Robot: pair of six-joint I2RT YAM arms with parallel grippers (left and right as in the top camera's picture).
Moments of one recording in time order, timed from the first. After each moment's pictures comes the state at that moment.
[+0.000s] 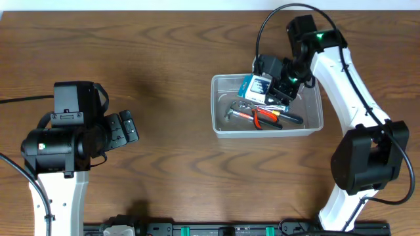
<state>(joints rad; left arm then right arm) 0.04 1.12 1.32 -1.36 -0.04 -0.28 0.19 1.96 1.71 -1.22 -0.30 -0.94</state>
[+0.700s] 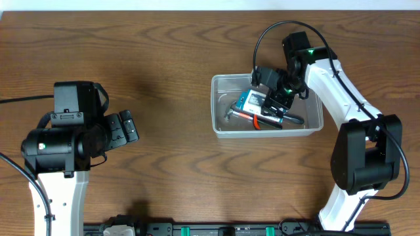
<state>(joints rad) 0.04 1.12 1.32 -1.36 -0.04 -0.28 0.19 1.96 1.53 -1.02 -0.30 -0.92</state>
